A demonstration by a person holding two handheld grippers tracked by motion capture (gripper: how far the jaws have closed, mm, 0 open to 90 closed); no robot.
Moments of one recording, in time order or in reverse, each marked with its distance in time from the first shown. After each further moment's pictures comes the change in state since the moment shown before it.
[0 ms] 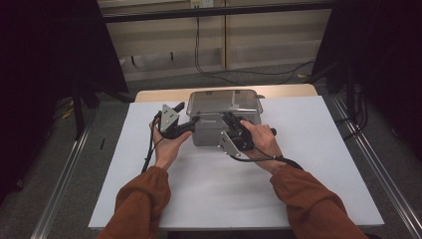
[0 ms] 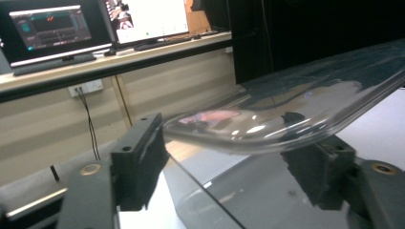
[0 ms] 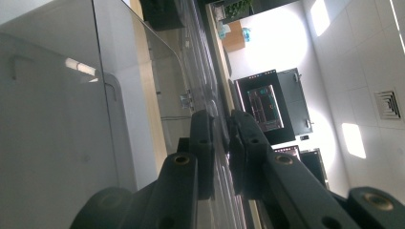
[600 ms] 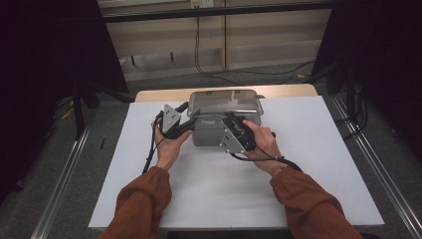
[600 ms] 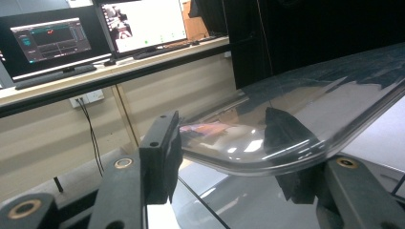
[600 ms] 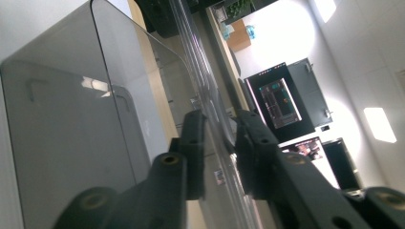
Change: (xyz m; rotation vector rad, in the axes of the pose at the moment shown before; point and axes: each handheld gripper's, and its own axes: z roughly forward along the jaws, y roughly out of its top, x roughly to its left) left arm -0.003 0.000 0.003 -0.017 -0.008 0.018; right arm 0.002 -0.007 0.000 -0.017 0.026 0.152
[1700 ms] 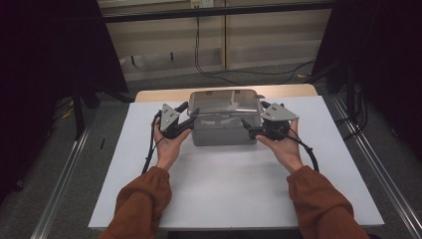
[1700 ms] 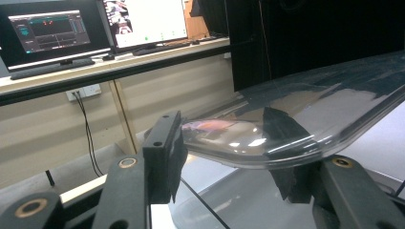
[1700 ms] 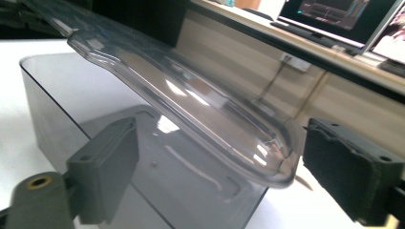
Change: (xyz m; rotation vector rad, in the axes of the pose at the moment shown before) left arm 0.004 0.001 -0.001 0.004 -0.005 -0.045; right arm -0.041 -0.083 -0.009 0.003 0.156 0.816
